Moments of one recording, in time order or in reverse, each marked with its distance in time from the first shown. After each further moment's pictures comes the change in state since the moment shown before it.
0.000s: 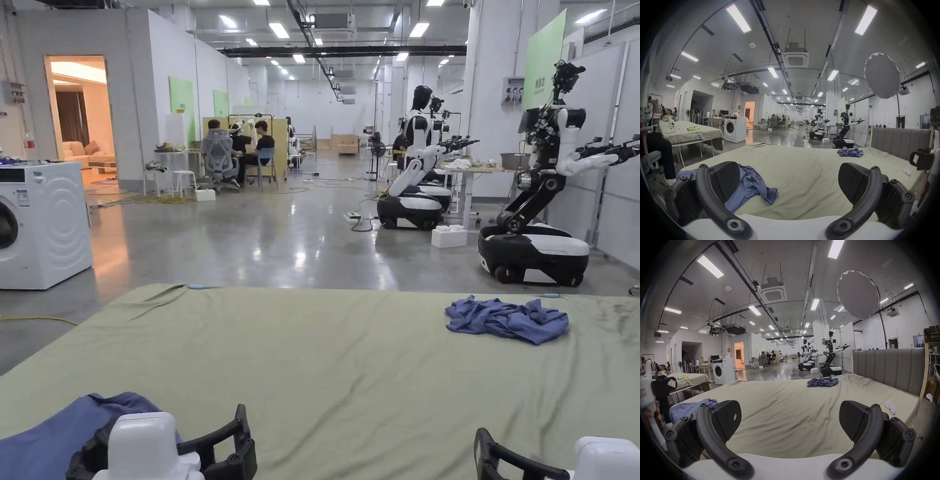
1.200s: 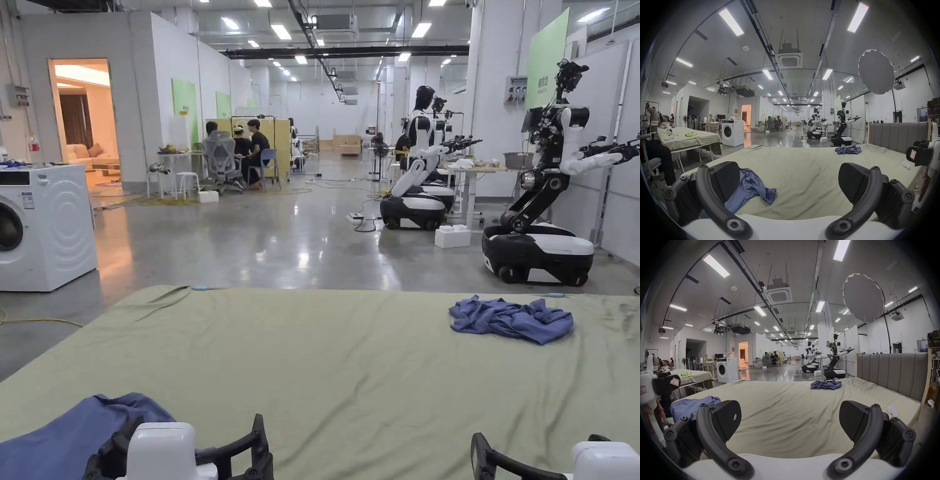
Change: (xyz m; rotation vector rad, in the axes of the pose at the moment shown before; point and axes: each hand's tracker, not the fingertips) left arm 0.008 -0.010 0.009 0.013 -0.029 -0.051; right arm -0.005 -0.002 0.004 0.019 0.044 0.038
